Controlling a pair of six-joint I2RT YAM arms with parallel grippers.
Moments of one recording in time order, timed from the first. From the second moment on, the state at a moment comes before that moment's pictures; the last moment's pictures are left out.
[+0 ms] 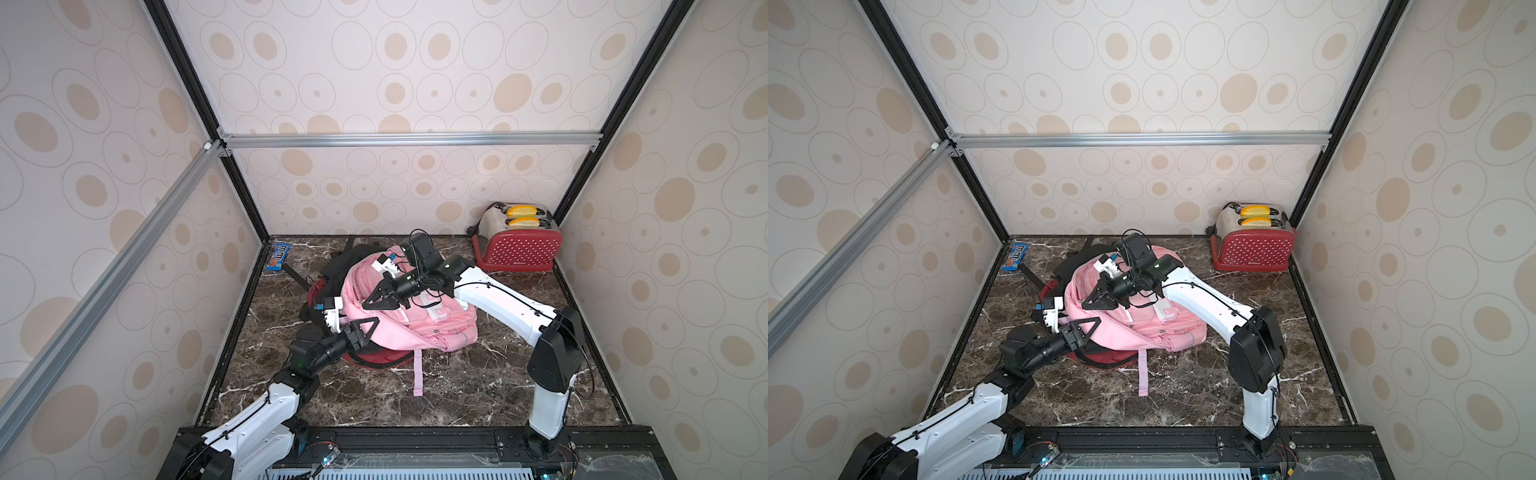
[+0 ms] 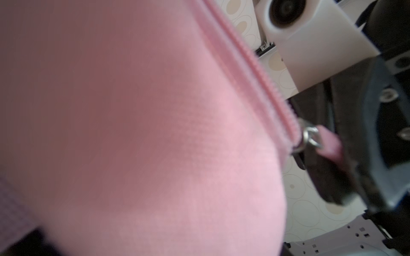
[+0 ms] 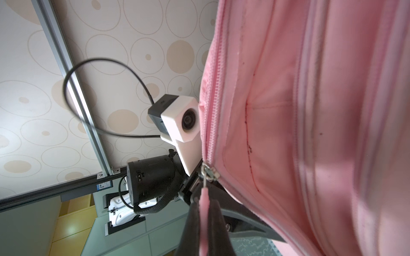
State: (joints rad) left arm -0.40 0.94 0.23 0.57 0.43 -0.90; right arm 0.86 1.88 1.73 -0.62 -0.89 0.86
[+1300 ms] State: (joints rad) left arm -0.40 0.84 0.20 0.51 0.42 -0.93; right arm 0.86 2.04 1.92 -0.57 -0.92 1.07
